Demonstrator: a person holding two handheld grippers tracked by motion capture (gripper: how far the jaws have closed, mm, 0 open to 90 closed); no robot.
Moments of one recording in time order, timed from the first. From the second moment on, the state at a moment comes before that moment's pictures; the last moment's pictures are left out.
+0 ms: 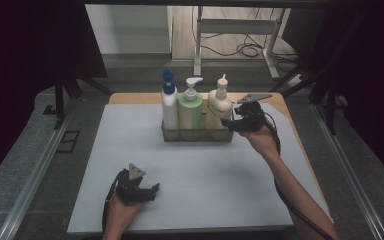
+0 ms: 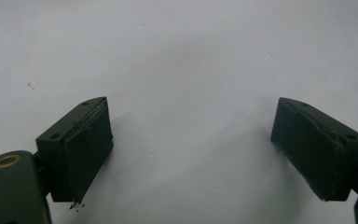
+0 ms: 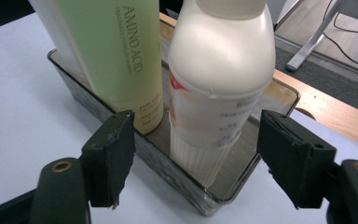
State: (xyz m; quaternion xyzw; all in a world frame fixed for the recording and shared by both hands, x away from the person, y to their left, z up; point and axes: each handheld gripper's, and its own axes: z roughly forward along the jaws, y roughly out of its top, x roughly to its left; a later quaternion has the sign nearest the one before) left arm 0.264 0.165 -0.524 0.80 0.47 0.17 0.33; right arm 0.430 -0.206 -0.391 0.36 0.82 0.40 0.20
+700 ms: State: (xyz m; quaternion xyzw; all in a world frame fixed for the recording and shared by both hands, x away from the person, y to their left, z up) left arm 0.264 0.165 -0.524 0.80 0.47 0.17 0.33; right arm 0.440 -0.241 -0.403 0.40 0.81 0.39 0.18
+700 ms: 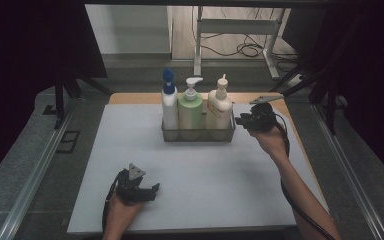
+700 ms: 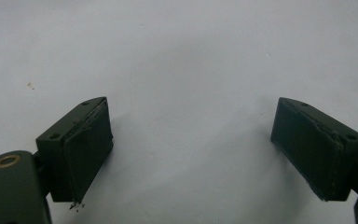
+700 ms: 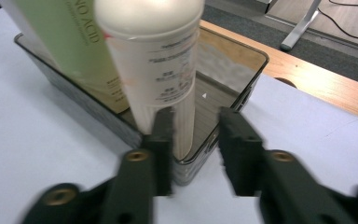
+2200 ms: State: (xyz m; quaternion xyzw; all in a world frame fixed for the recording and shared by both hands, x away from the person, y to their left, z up) left arm 0.264 0.165 -0.524 0.80 0.47 0.17 0.33; right arm 0.493 -0.212 -0.448 0.44 0.81 0.36 0.14
